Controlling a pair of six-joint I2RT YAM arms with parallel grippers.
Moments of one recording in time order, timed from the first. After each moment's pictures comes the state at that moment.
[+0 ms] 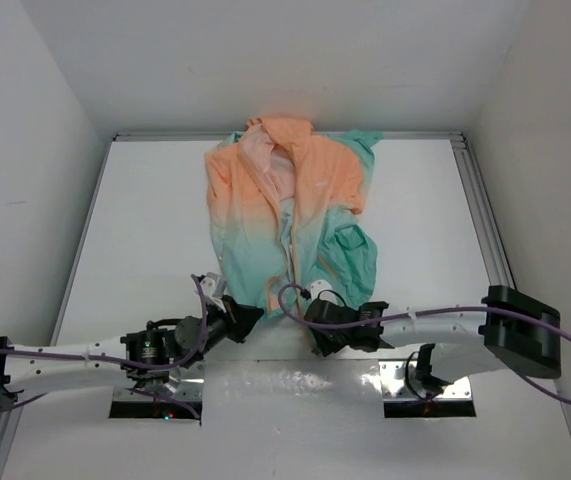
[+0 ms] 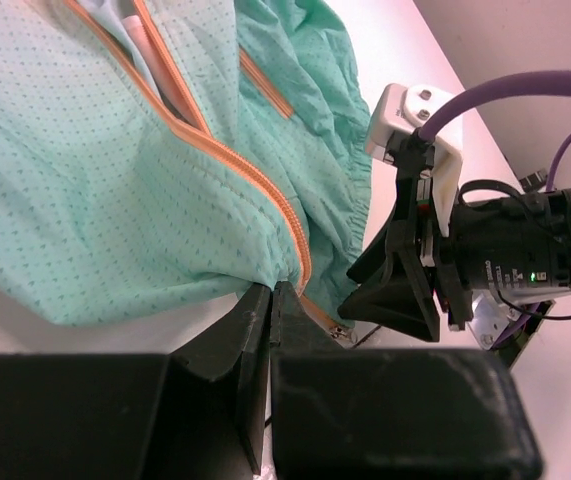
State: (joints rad) left arm -1.33 0.50 0.15 0.05 -0.60 -0.74; right arm 1.22 1.31 0.48 -0.29 0.23 0.61
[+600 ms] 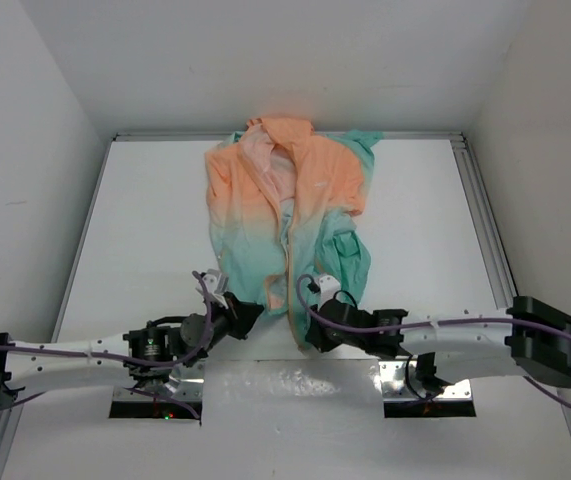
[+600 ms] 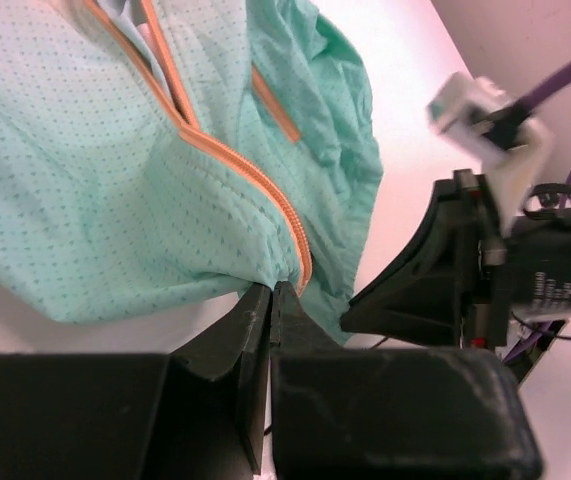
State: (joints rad) left arm -1.33 0.54 0.18 0.01 -0.64 -0.76; right arm 1.24 1.22 0.40 -0.09 0.20 0.73
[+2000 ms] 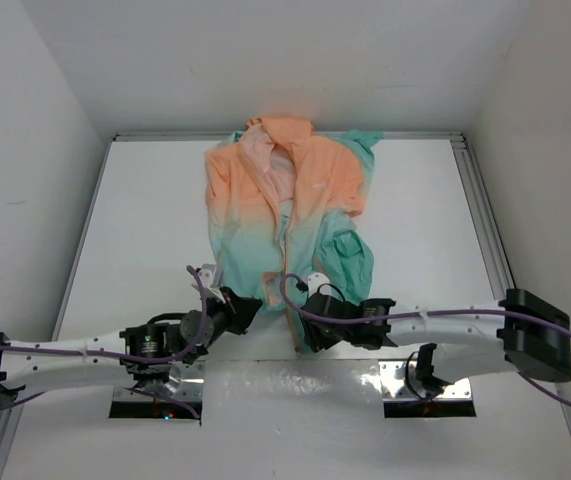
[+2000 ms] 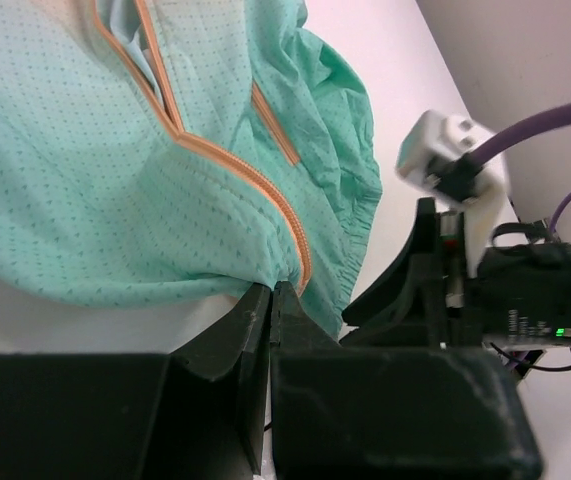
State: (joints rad) left arm -1.33 0.54 0.27 -0.06 -0.70 -0.82; right arm 1.24 1.23 0.55 -0.29 0.20 0.69
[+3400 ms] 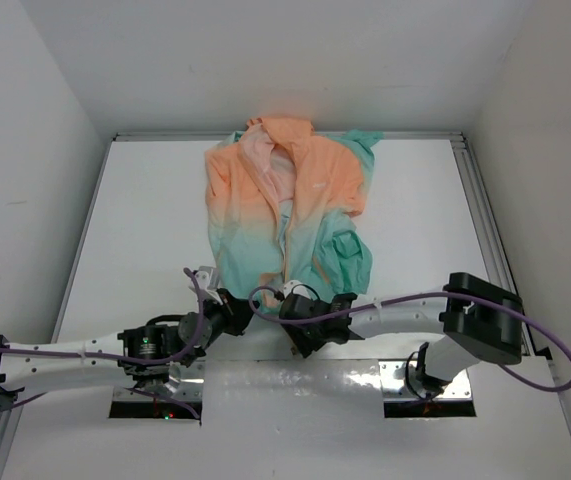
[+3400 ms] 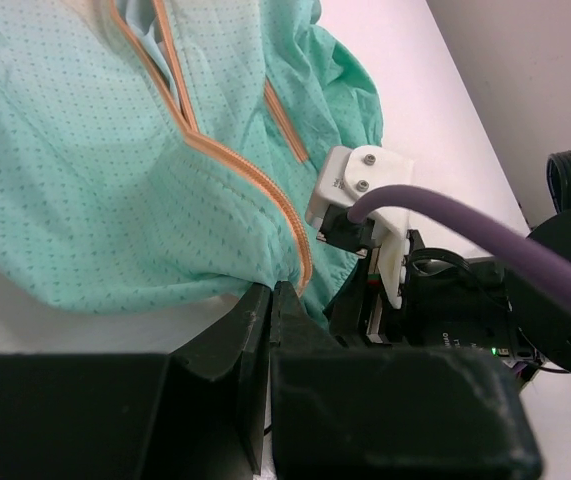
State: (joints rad) left arm -1.33 0.52 0.24 -0.08 -0.71 -0.84; right arm 1.24 1.53 0.68 -0.33 0.14 0.54
